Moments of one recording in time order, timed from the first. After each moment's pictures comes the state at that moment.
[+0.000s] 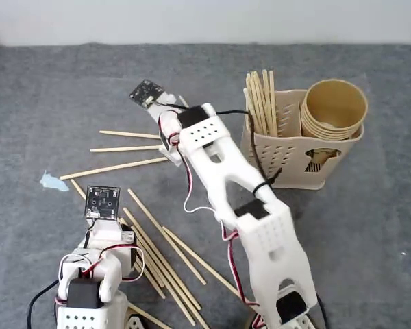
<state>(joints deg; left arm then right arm) -1.8 -103.3 96.9 72.2 7.9 -31.8 45.5 -38.0 70.0 22.0</state>
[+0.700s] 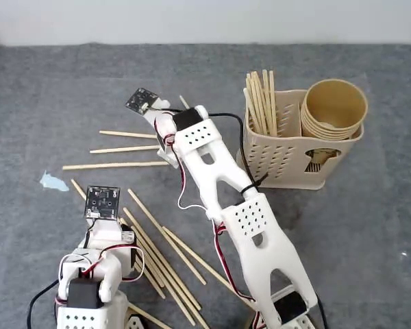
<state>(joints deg) -1.8 -103.3 96.9 72.2 7.9 -31.8 66.2 -65.1 83.3 25.0</state>
